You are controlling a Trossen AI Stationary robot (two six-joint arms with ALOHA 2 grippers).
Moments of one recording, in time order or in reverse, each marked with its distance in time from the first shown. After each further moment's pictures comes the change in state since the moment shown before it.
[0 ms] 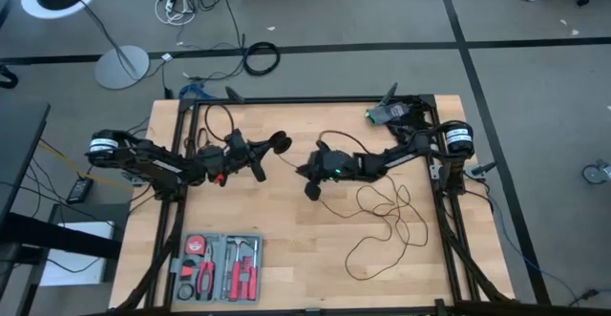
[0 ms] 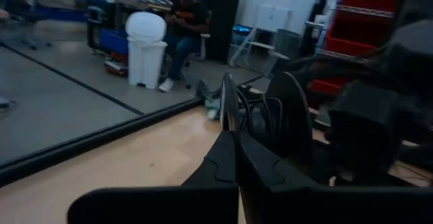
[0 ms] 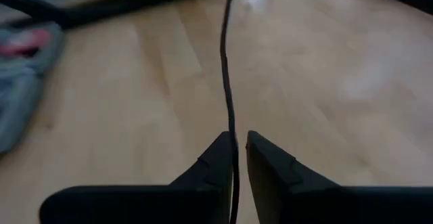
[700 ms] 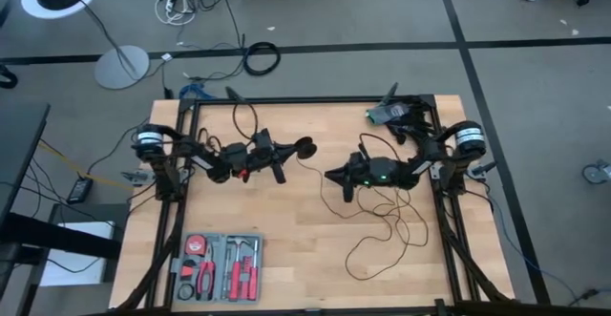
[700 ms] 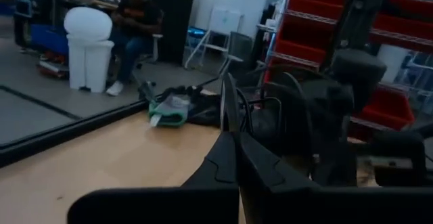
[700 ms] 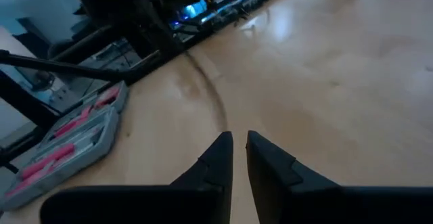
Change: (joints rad) left arm 0.057 0.388 0.221 0.235 0.237 -0.018; right arm 0.029 -0.090 -0.494 0.598 -0.012 0.286
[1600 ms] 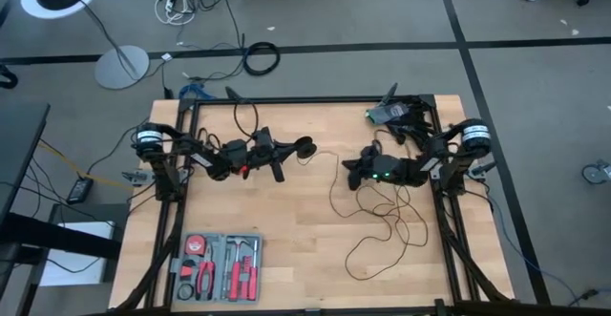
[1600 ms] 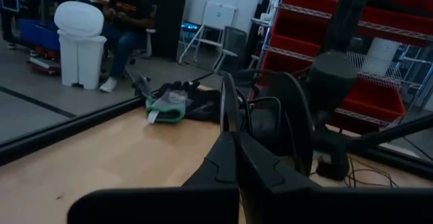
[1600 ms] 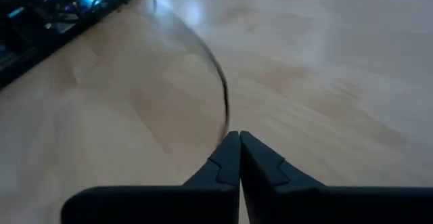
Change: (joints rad) left arm 0.039 0.000 -0.001 -0.023 0.061 0.000; right arm -0.083 -0.069 -0.138 -0.165 0.201 0.089
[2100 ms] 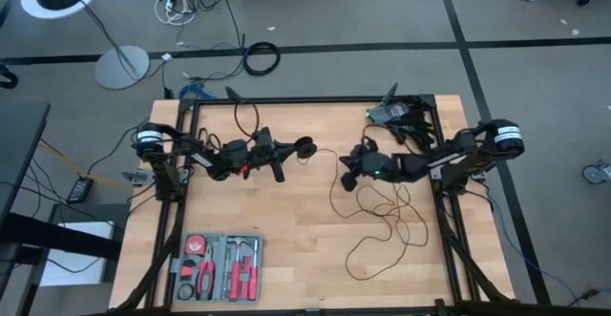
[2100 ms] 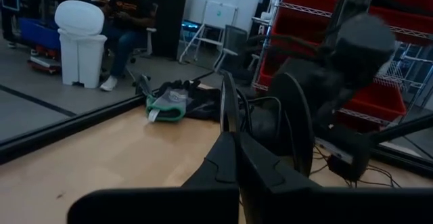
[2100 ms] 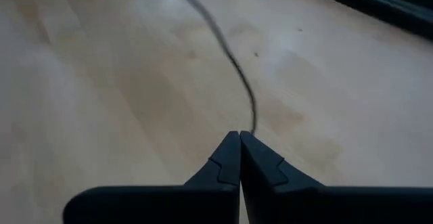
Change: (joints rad) left arm 0.000 0.000 0.000 -0.004 -0.001 0.000; right arm 0.054 -0.240 0.271 -0.690 0.114 -0.275
